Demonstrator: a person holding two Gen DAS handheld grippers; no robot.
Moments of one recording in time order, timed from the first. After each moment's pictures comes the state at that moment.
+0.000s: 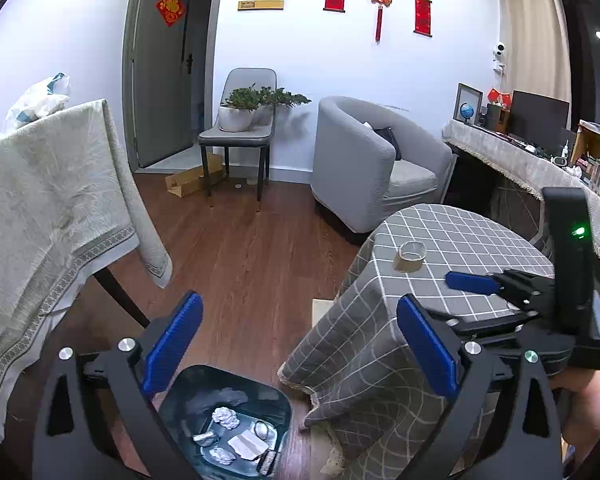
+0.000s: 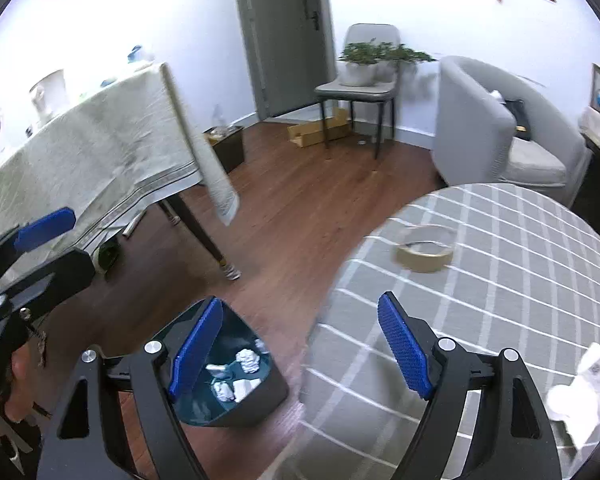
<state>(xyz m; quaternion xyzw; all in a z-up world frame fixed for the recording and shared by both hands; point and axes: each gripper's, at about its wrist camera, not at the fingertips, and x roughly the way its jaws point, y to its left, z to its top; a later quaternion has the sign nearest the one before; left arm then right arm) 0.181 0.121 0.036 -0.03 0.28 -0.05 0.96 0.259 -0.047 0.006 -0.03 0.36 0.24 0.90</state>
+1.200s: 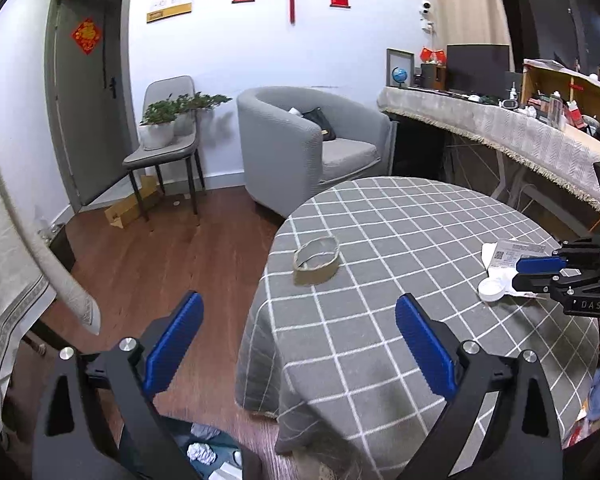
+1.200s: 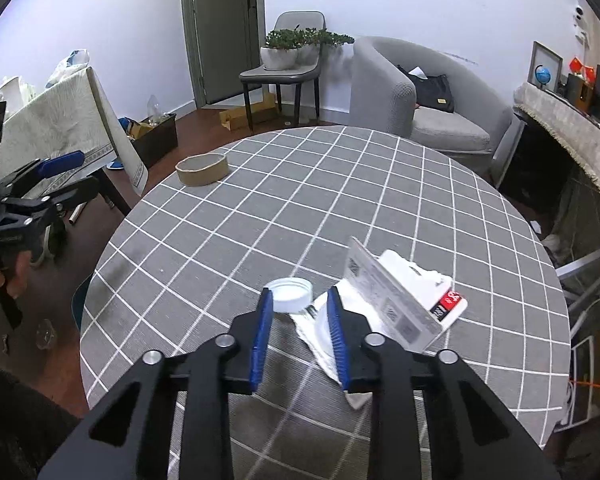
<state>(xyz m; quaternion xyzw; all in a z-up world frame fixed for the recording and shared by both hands) 0.240 0.014 -0.002 0.05 0.27 -0.16 0.95 0.230 -0.238 -0.011 -0.06 0.39 0.16 0.91</state>
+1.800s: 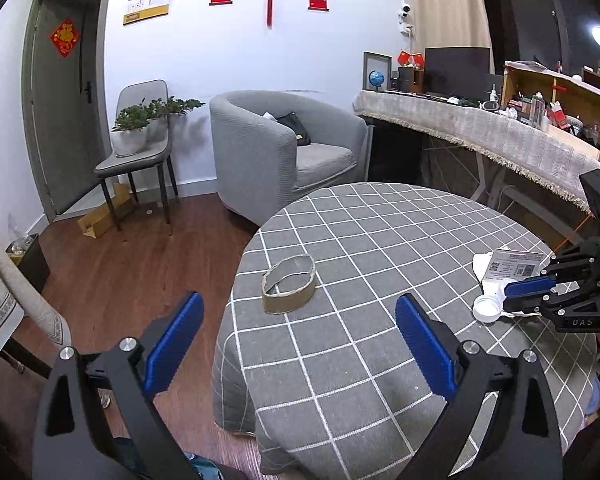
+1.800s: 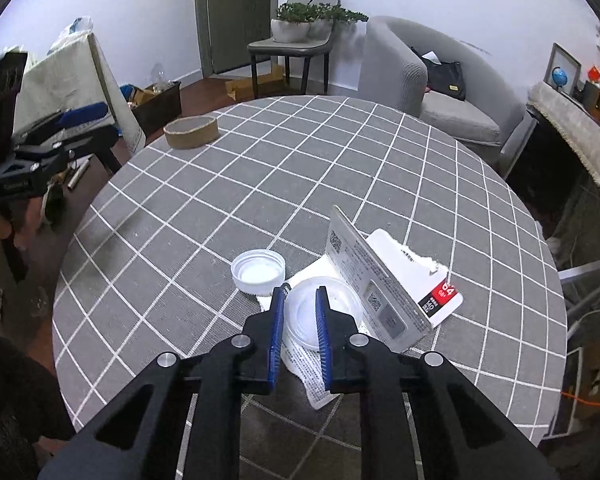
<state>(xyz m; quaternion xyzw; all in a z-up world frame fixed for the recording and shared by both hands) 0.270 -0.002 -0.014 0.05 0.26 -0.21 0.94 0.243 -0.242 -0.028 -0.10 0.42 0.18 0.88</state>
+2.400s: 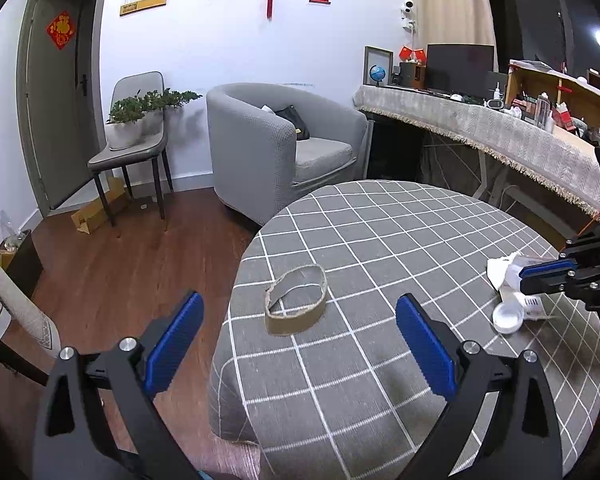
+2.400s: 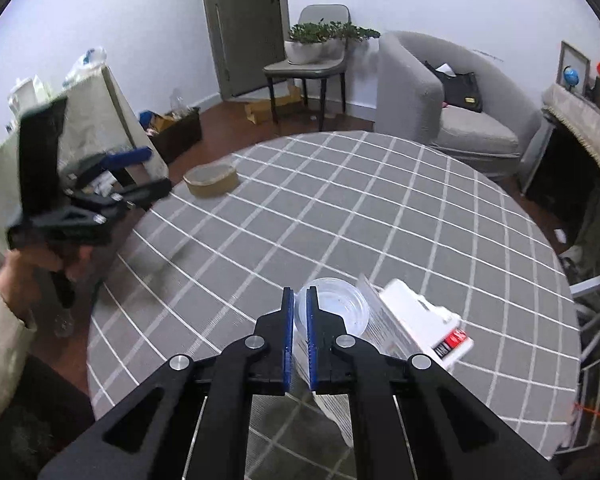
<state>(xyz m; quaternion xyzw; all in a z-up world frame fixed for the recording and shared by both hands) 0.303 -0.006 -0.025 0.04 0.28 -0.21 0.94 0.266 -0.237 0.001 -0.04 0.40 0.23 0.89</state>
